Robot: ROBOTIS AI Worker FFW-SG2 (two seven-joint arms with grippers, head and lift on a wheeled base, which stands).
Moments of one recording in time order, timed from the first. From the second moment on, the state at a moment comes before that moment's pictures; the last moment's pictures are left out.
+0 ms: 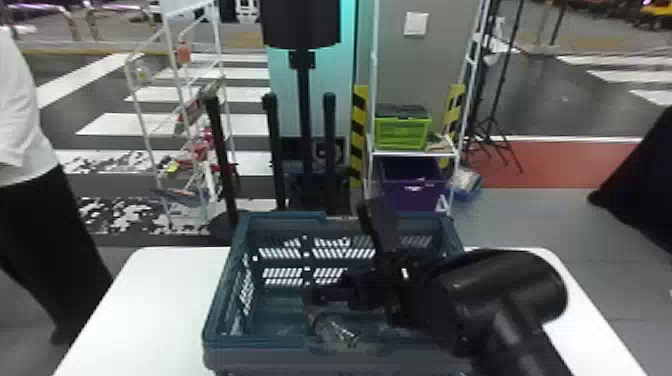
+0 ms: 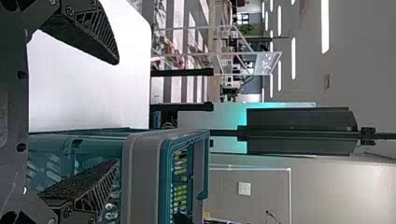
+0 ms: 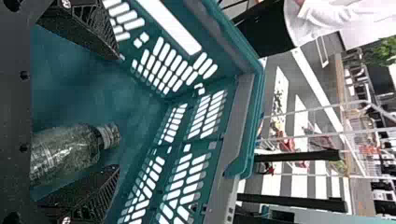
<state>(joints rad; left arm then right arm) 0.79 0.25 -0.08 -2.04 0.14 -0.23 0.24 -0.38 0.00 0.35 -1.62 -0.18 1.06 0.28</state>
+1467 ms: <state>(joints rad) 0.77 0.25 -0.11 -2.10 0.16 -0.18 0.24 0.69 -0.11 -0.07 -2.21 -0.15 -0.07 0.24</state>
